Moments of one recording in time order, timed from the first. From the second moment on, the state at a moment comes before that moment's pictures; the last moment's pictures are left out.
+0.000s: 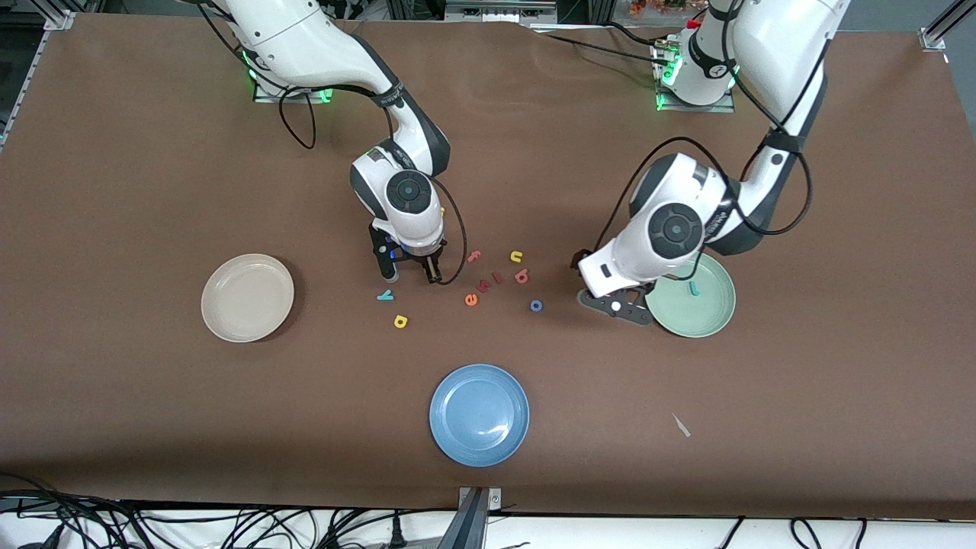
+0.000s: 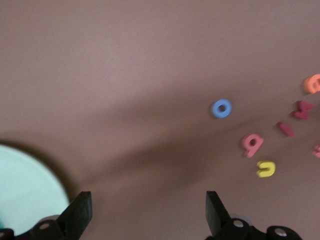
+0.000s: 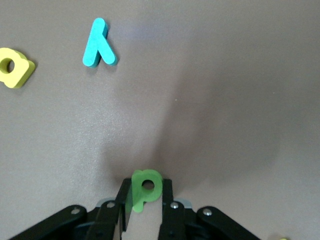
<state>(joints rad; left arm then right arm) -0.22 0.55 -0.27 -1.68 0.03 2.15 -0.15 0.62 0.67 0.04 -1.78 -0.10 2.44 1.96</state>
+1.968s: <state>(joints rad) -0.38 0.81 -0.26 -1.56 0.20 2.44 -0.13 0.61 0.59 -0.06 -1.68 -0.10 1.98 1.11</state>
